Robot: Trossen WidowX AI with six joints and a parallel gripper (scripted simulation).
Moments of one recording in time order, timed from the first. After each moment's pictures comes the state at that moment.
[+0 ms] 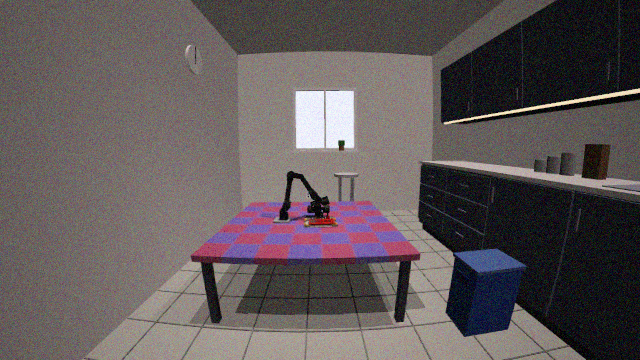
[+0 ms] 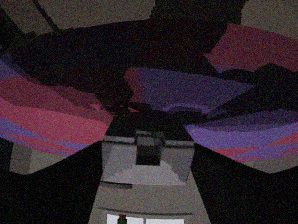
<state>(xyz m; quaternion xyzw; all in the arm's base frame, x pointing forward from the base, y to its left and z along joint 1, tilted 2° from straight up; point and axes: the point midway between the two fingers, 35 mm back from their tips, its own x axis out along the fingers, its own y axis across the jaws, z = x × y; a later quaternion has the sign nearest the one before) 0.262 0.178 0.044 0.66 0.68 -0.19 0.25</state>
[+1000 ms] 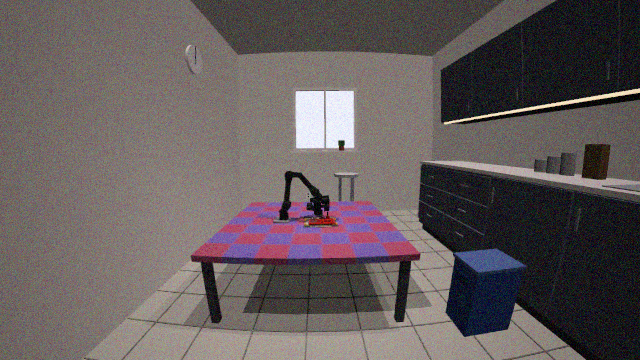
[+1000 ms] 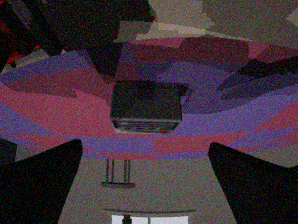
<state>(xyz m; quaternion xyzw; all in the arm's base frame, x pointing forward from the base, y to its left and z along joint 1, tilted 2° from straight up) 0.264 0.147 0.072 0.66 0.68 -0.21 0.24</state>
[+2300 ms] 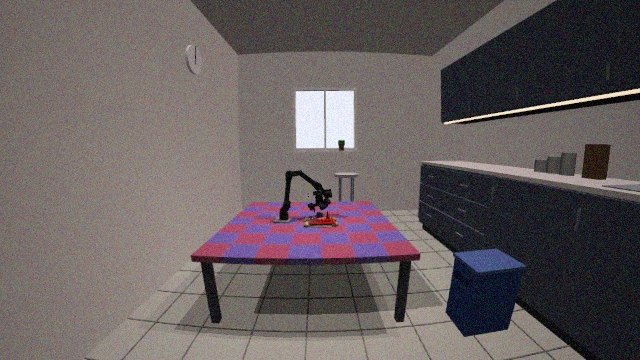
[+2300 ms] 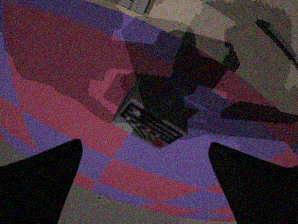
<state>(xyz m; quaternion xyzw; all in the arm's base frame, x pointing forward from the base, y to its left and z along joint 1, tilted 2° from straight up) 0.266 0.163 0.082 0.48 0.72 -0.13 0.49</state>
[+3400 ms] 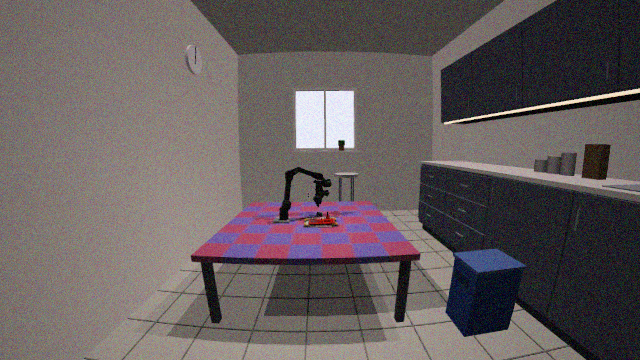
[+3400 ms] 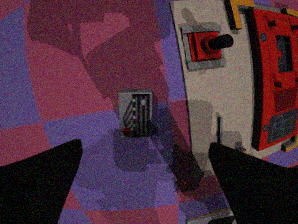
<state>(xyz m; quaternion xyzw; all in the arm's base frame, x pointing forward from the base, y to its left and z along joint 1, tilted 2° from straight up) 0.261 0.172 0.132 0.03 0.70 0.03 0.72</state>
